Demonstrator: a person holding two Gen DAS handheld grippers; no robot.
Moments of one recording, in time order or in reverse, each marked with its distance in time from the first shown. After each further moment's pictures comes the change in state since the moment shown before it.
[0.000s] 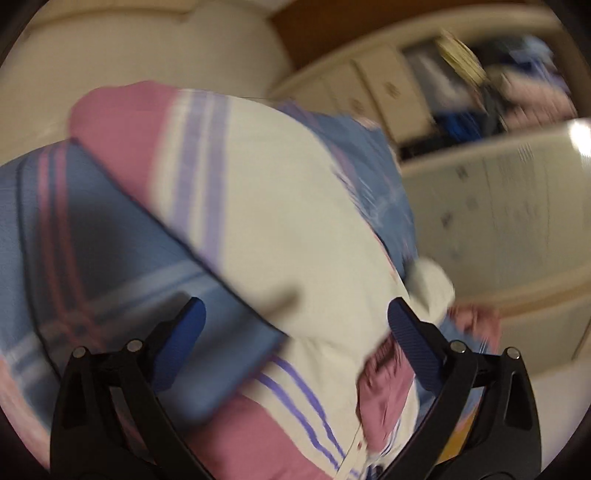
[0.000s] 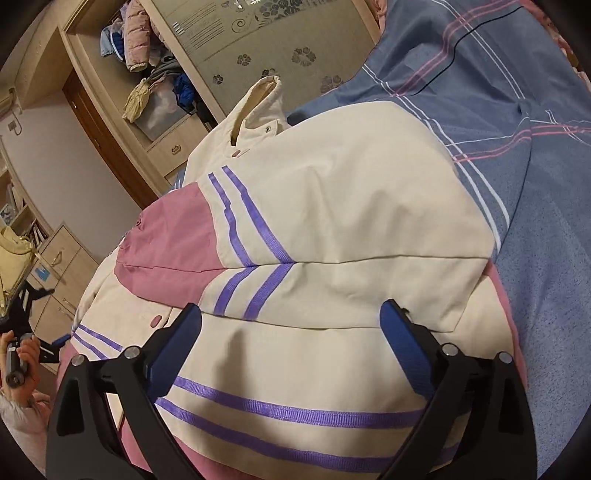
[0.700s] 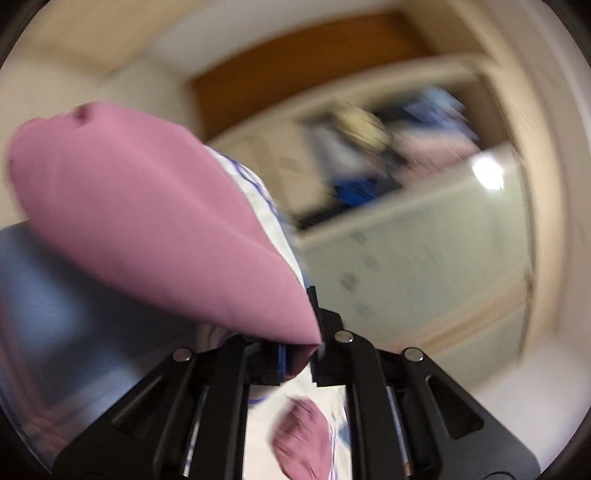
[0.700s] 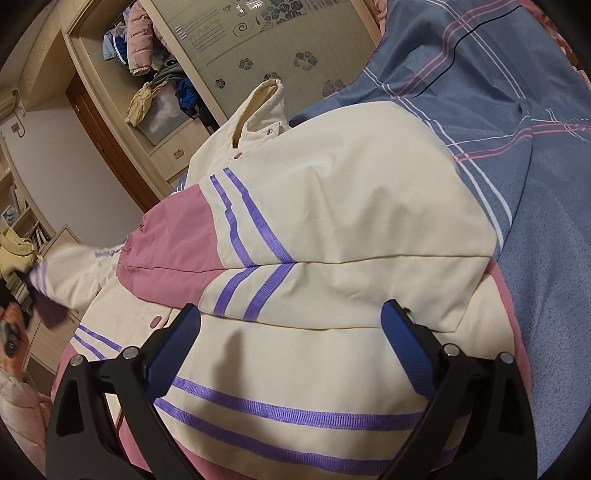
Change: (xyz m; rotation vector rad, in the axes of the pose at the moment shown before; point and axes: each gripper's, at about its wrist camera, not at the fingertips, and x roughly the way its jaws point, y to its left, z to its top) left arm -0.058 -0.088 0.007 0.264 -0.272 -0.441; right arm 0.000 -0.005 -0.005 0.004 -0.021 0.015
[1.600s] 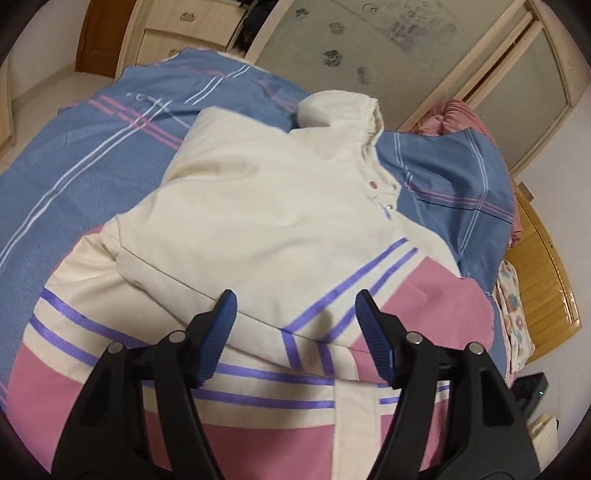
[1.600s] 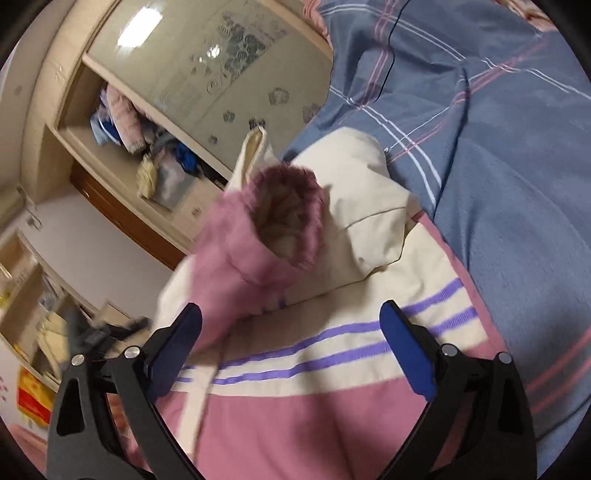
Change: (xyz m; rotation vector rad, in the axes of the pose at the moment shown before) left arm 0.085 -0.074 -0.219 0.509 0.656 0.235; right arm -0.081 -0.030 -0.021 0.323 -0.138 0.169
